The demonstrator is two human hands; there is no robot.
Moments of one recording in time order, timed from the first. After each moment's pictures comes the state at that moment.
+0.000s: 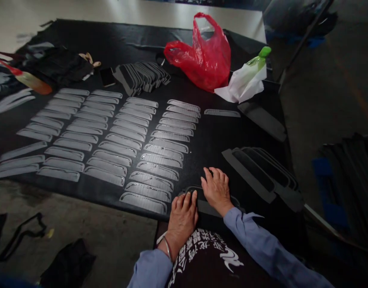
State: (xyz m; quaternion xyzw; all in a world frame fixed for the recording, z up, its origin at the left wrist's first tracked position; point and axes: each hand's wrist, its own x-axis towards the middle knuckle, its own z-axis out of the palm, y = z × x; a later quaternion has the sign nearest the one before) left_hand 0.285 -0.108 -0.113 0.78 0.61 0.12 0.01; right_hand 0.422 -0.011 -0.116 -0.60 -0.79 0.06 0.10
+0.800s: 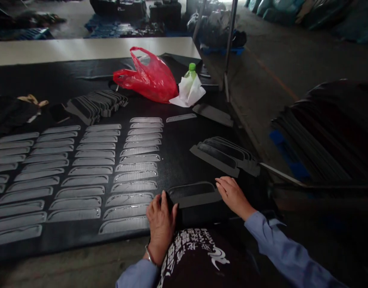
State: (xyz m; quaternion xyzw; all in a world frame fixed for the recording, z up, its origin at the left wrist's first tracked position) left_hand 0.268 -0.101 -0.114 0.76 0.64 0.14 0.00; right_hand 0.541 -0.086 -0.102 -0.66 -0.71 0.14 0.21
